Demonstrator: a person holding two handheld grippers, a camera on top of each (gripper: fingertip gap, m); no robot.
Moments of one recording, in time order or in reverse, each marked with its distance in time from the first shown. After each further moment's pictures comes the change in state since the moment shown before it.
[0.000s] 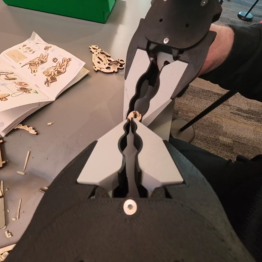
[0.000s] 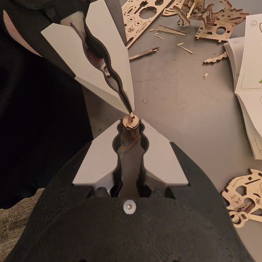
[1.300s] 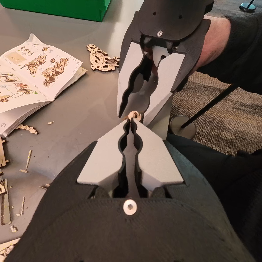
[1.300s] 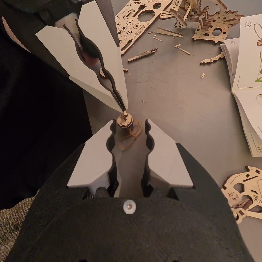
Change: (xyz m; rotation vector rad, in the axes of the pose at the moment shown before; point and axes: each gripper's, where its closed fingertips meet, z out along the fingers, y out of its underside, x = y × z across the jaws) left arm 0.003 0.002 -0.004 -0.013 0.000 0.032; right arm 0.002 -0.001 -0.003 0.014 -0.001 0.009
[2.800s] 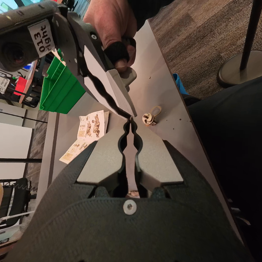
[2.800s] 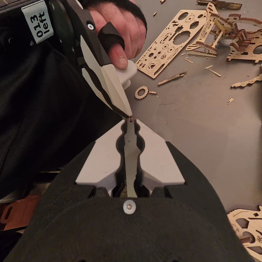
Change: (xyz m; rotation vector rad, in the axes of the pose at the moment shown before) left arm 0.004 -0.025 -0.036 0.054 -0.078 0.839; right arm -0.021 -0.050 -0.028 -0.021 -0.373 0.134
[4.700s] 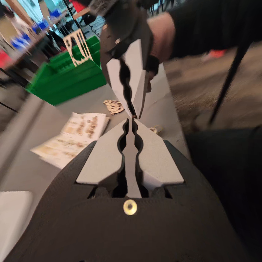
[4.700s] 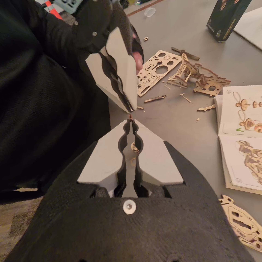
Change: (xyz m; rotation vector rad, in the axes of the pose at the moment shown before) left arm -0.028 -0.006 -0.019 0.175 0.016 -0.348; right arm -0.003 -0.020 -0.015 0.122 0.179 -0.174
